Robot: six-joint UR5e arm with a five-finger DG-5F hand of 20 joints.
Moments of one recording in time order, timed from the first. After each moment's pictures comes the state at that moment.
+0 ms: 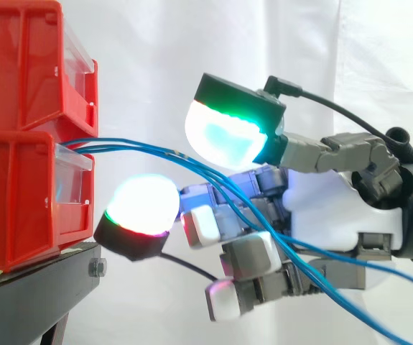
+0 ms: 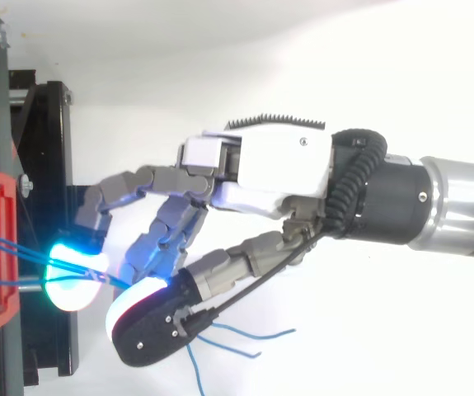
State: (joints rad) arm 0.17 -2.32 -1.22 -2.69 -1.32 0.05
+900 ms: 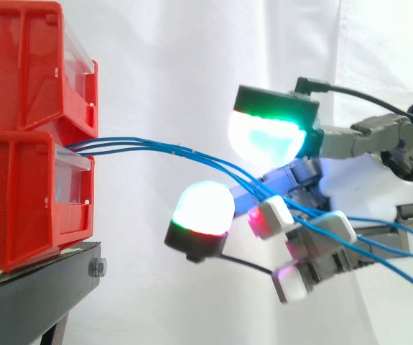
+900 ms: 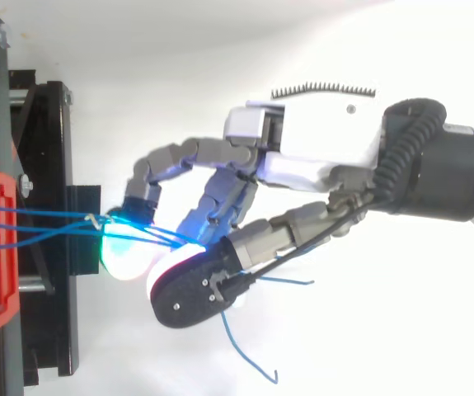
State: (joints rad) arm 0.15 -2.24 -1.22 -2.91 -1.33 0.06
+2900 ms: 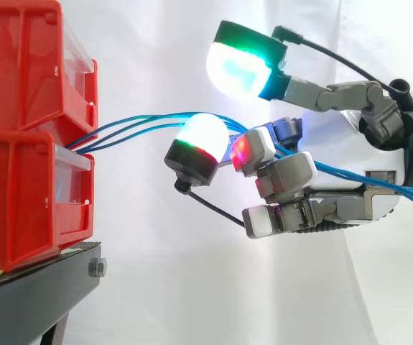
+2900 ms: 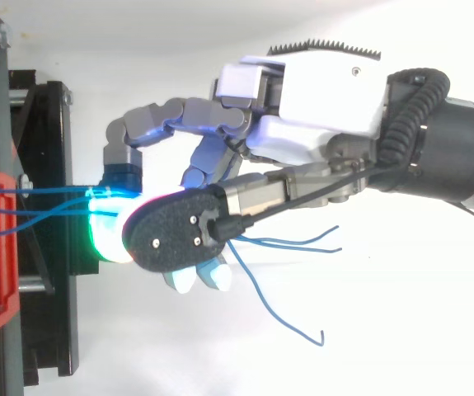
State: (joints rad) arm 0.13 -2.24 -1.21 -2.80 -1.33 0.04
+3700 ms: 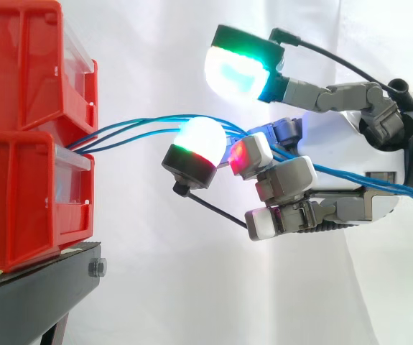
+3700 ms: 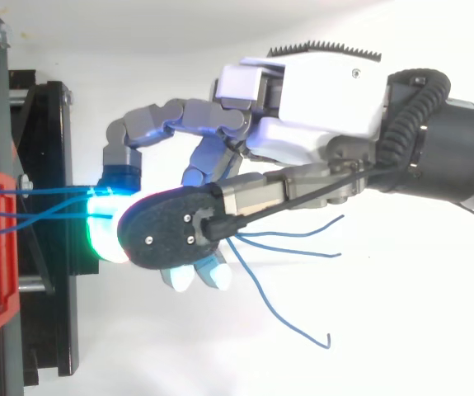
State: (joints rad) arm 0.13 -2.24 -1.21 -2.80 -1.33 0.02
